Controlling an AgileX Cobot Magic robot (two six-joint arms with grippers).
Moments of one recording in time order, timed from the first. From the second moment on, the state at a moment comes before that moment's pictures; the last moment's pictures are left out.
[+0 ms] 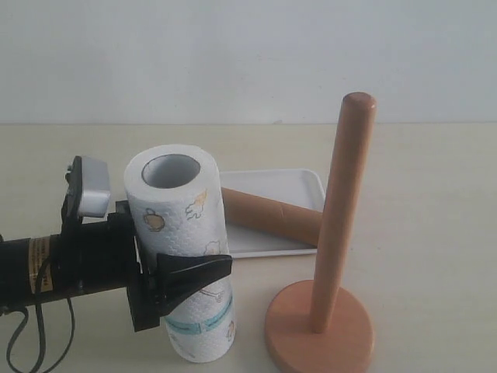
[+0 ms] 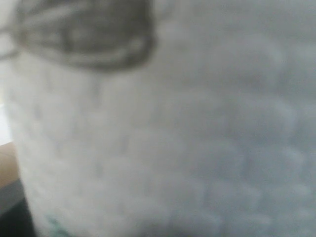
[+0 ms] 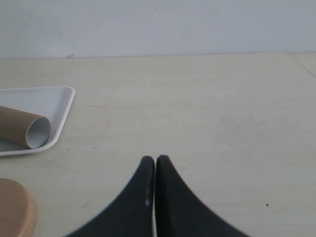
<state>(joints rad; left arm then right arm) -0.32 1.81 -0.46 0.95 -1.22 -0.41 0.02 0.00 0.00 0.07 0.33 -0.02</state>
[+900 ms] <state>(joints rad) -0.32 1.17 -0.50 1.06 -0.94 -0.85 0.02 0.00 0.00 0.07 0.33 -0.02</state>
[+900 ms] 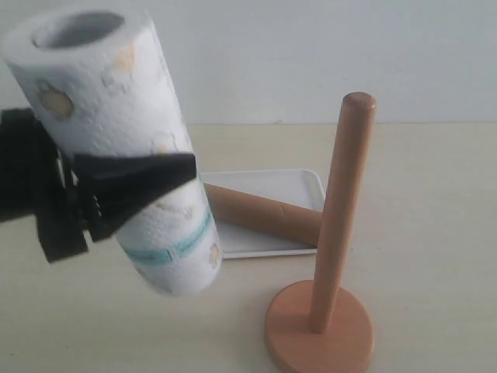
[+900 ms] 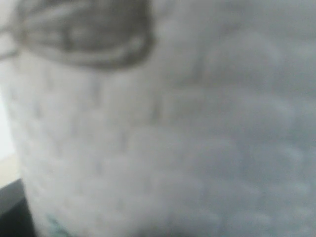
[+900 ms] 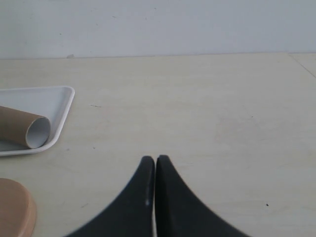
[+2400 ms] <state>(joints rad) -0.72 1.45 -1.42 1.73 -0.59 -1.84 0.02 0.00 0.00 0.07 0.33 -0.02</state>
